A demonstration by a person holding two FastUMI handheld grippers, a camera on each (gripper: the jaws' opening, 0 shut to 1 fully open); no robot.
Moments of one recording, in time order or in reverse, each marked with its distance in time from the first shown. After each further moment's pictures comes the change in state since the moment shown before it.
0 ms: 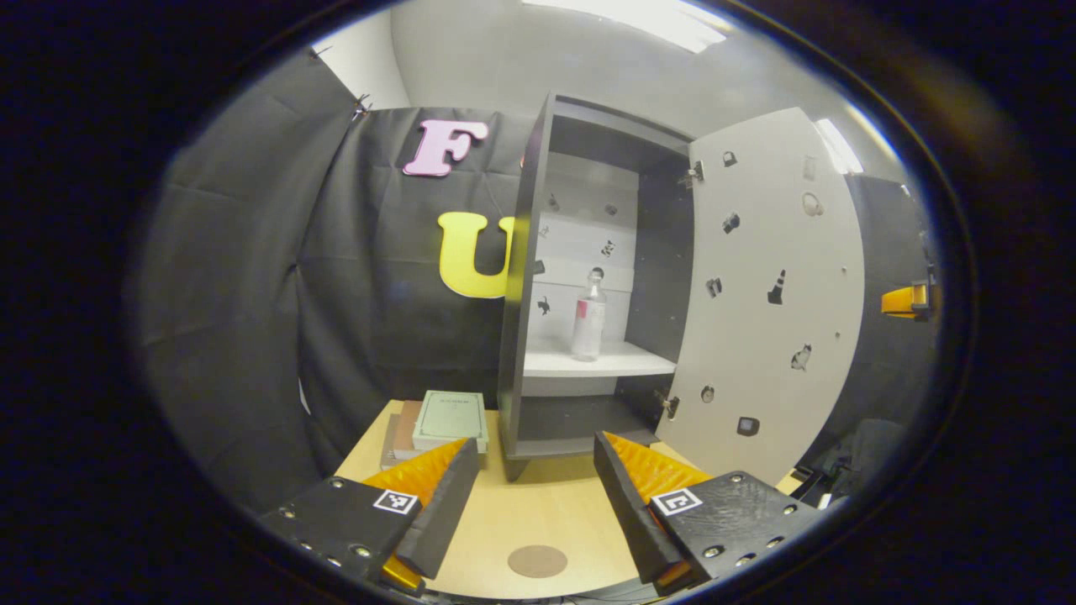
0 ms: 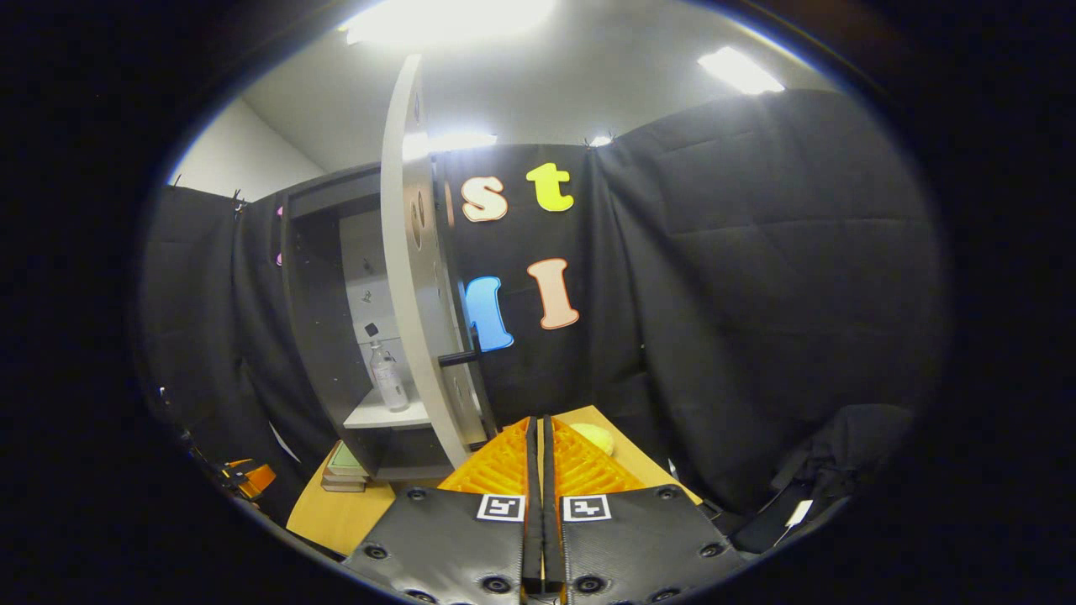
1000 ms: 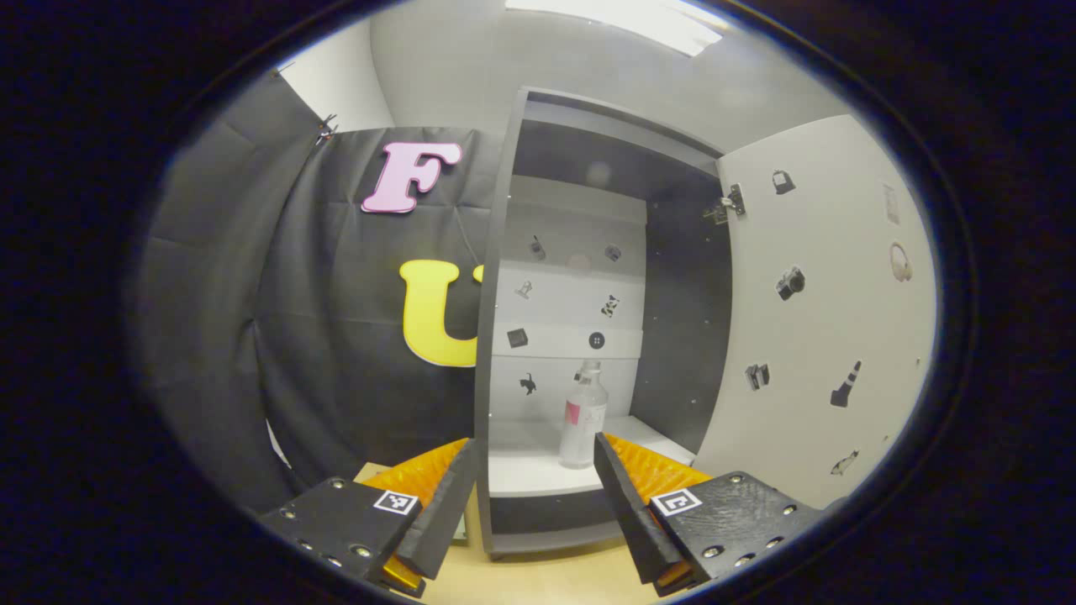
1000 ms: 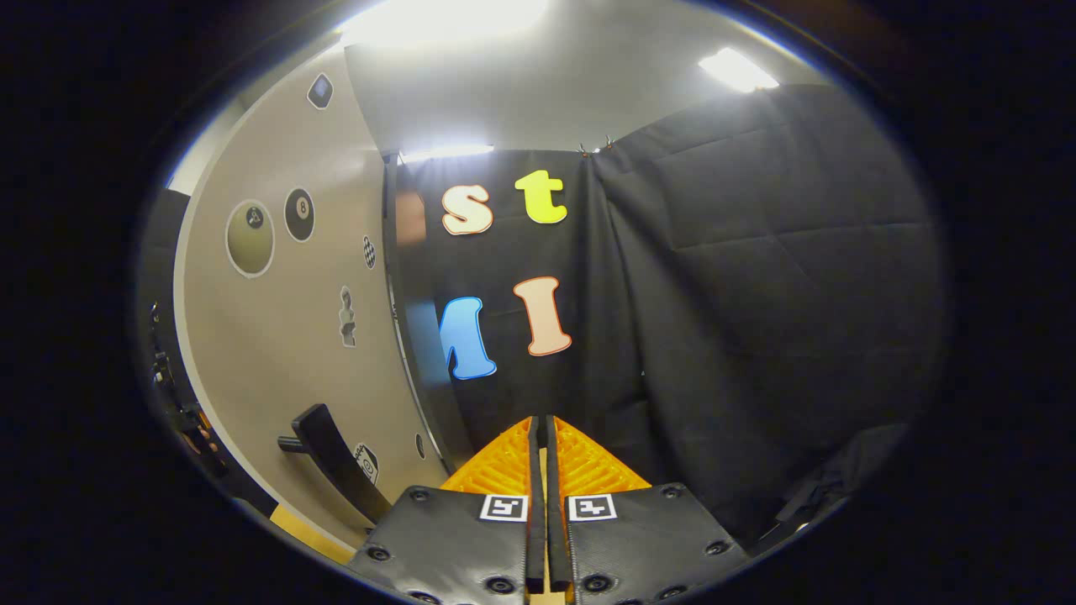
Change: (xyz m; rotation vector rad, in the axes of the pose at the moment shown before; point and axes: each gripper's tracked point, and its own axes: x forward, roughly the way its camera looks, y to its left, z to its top) left arm 0.192 -0.047 0.155 0.066 -0.109 -0.002; right arm 0.131 -0.035 0.019 -0.011 -0.054 0.066
